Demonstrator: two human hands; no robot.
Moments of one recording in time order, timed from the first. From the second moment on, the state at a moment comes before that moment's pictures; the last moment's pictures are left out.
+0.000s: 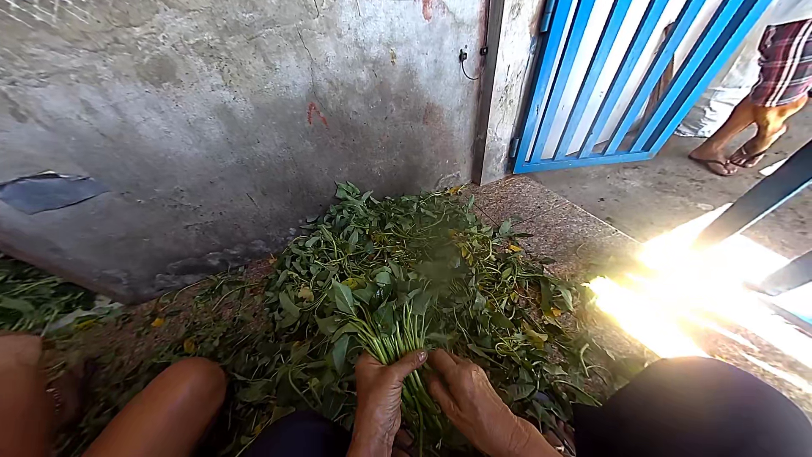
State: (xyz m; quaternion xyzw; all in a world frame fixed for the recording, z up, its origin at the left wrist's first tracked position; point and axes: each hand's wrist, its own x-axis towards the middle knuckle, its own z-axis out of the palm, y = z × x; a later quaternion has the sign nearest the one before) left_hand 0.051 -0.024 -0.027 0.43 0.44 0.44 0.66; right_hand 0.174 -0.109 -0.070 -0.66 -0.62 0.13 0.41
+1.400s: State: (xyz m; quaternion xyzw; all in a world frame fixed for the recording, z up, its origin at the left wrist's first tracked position) left_hand 0.045 0.000 -0.020 0.30 0.49 0.62 0.54; right_hand 0.269 -0.066 -0.100 -0.49 -0.17 0.64 0.56
